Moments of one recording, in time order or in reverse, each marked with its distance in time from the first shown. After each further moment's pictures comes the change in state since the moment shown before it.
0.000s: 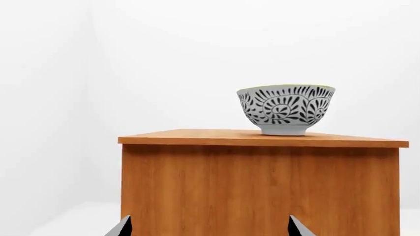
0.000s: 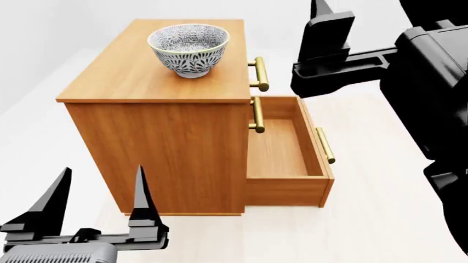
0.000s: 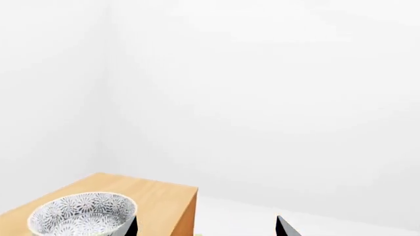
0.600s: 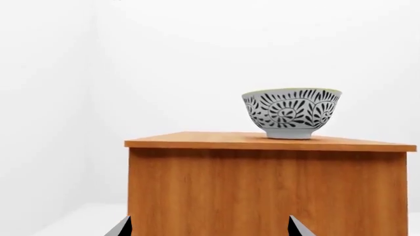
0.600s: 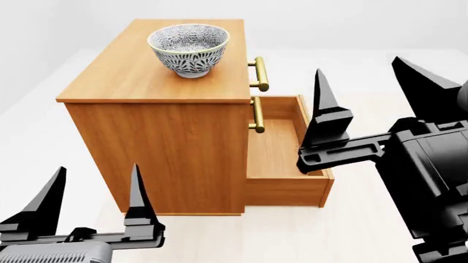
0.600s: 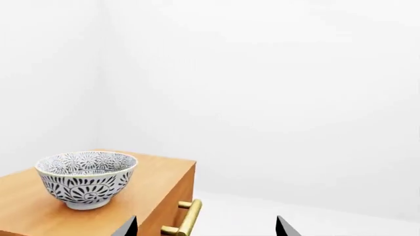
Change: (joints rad) left arm 0.001 -0.011 -0.013 0.005 -0.009 0.003 -0.012; right arm -0.305 0.138 -0.055 -0.223 -0.291 -0.140 0.041
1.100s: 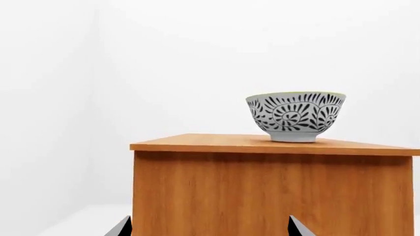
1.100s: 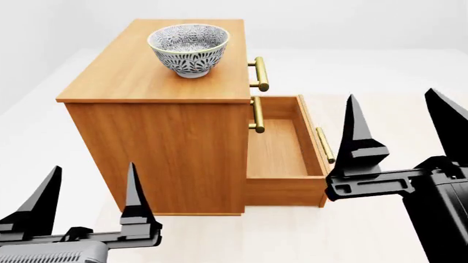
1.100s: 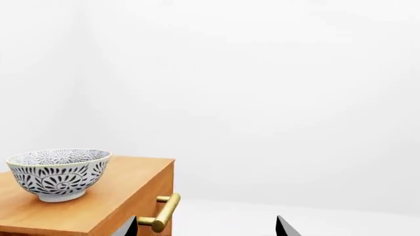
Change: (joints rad) left arm 0.001 -0.010 -0.011 0.007 -0.010 0.000 -0.010; right arm 0.079 0.175 -0.487 -0.058 -0.356 -0.314 0.030
